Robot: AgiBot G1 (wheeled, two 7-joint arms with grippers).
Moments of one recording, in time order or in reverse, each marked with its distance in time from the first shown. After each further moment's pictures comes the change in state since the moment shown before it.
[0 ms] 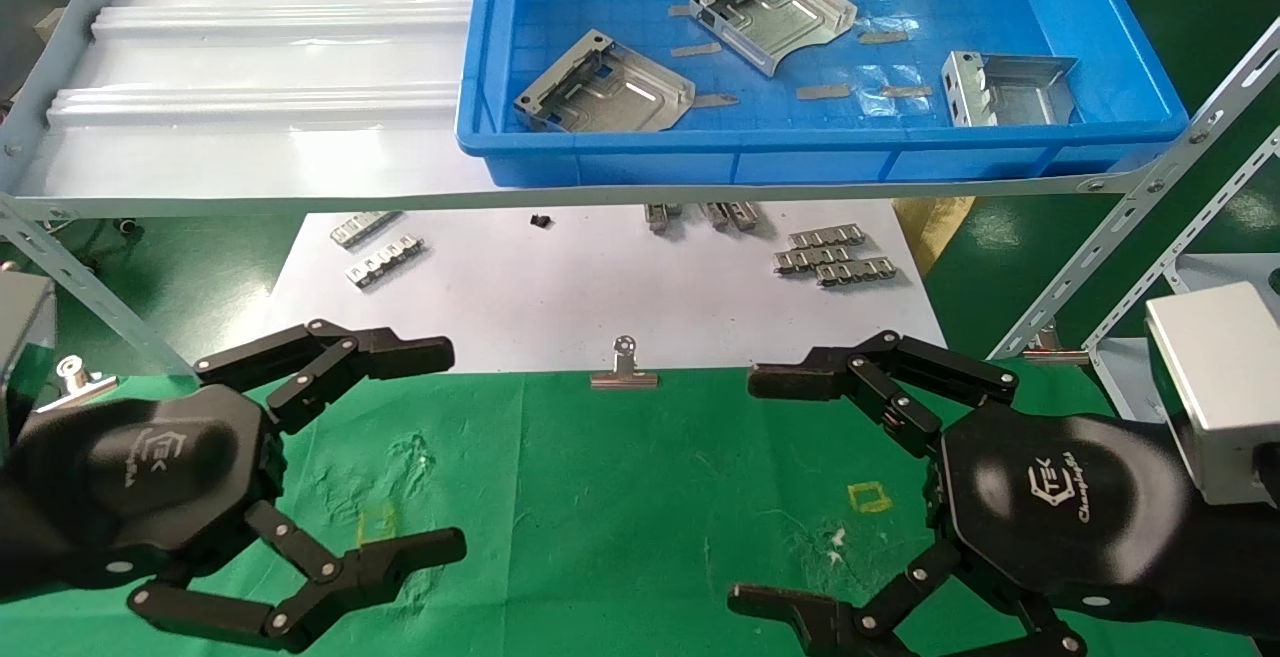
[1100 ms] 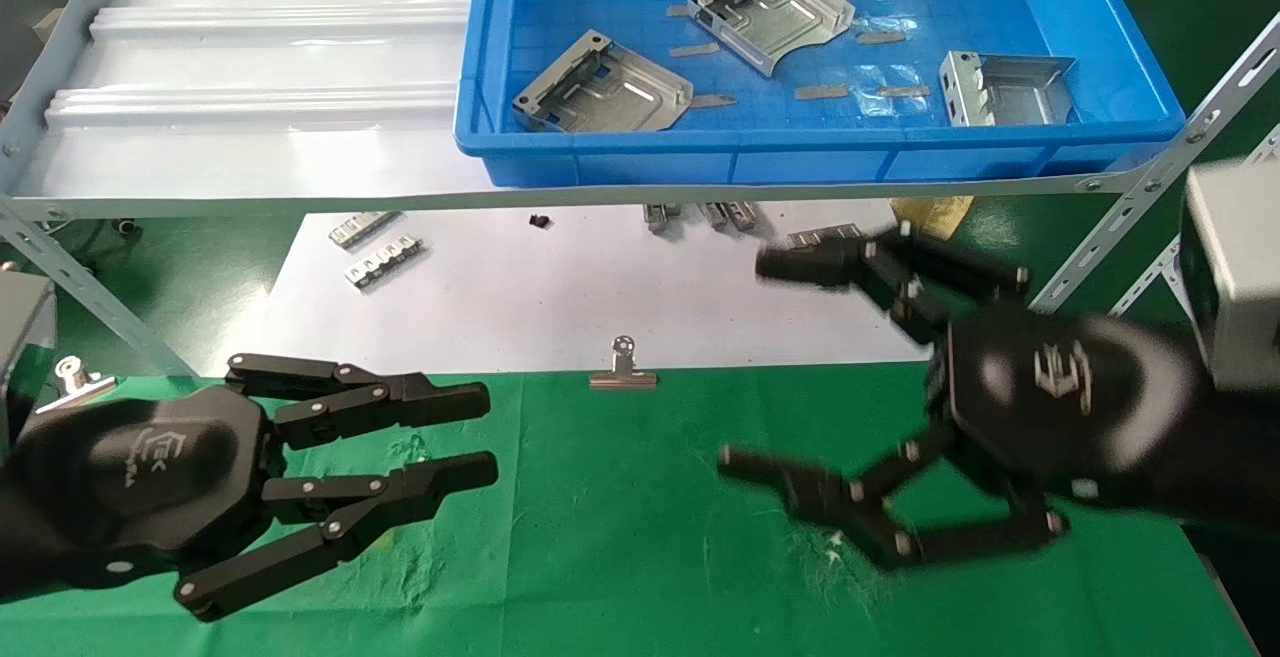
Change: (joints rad) left arm 0.000 0.000 0.000 0.000 0.000 0.000 0.000; right arm 0.132 -0.077 -0.002 -0.063 -0.064 0.112 -0.015
